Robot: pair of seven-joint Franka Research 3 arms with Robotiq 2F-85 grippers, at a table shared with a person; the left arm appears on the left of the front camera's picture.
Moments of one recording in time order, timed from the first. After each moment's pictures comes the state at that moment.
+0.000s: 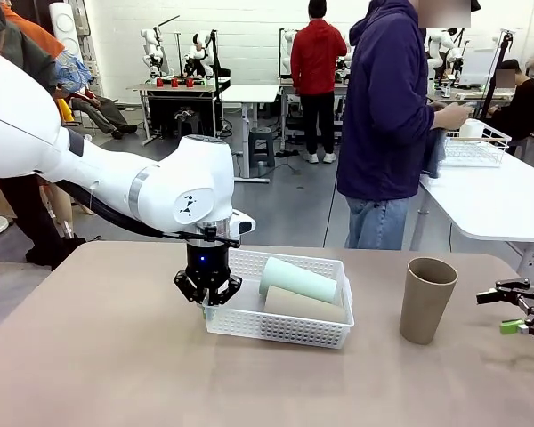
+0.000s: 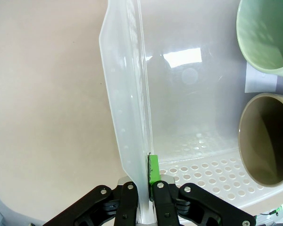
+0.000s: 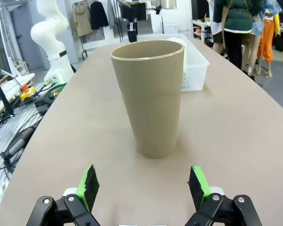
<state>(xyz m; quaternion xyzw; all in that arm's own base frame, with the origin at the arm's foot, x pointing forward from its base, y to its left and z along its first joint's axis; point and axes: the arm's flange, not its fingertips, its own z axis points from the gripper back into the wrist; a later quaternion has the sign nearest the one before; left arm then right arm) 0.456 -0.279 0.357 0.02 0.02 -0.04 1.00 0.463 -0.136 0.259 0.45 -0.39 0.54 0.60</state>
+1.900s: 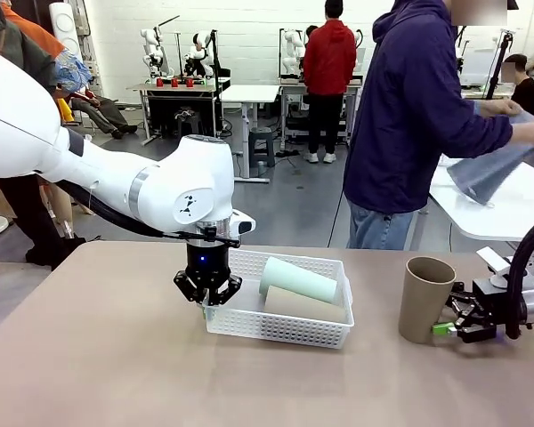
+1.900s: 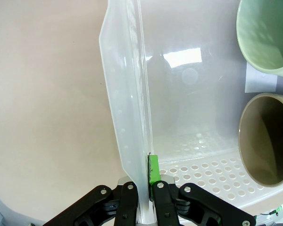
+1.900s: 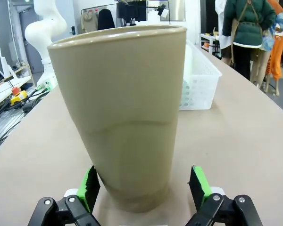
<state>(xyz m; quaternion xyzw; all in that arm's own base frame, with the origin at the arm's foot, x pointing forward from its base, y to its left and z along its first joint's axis) 0.456 -0.279 0.357 0.02 0.02 -0.04 1.00 0.497 -0.036 0.209 0.46 -0.41 0.55 0.56</state>
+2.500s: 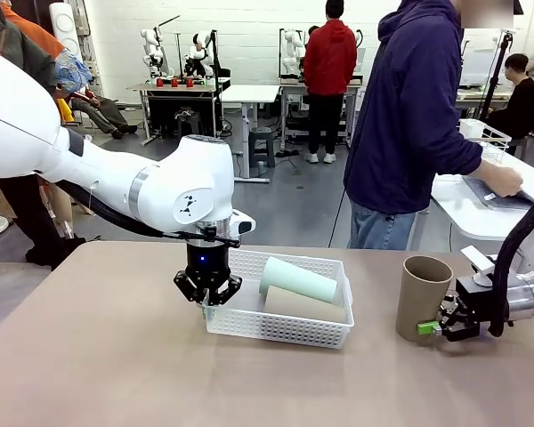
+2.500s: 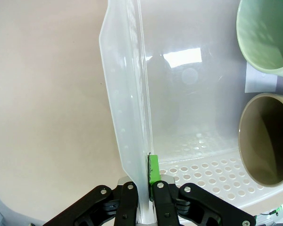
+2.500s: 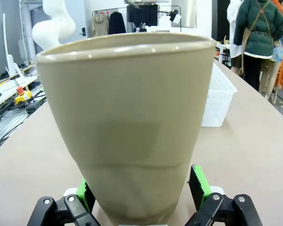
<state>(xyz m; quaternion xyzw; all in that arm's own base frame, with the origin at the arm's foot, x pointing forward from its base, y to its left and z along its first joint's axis) 0.456 -0.279 0.357 0.02 0.02 -0.04 1.00 0.503 -0.005 0.209 0.48 -0.42 0.56 0.53</state>
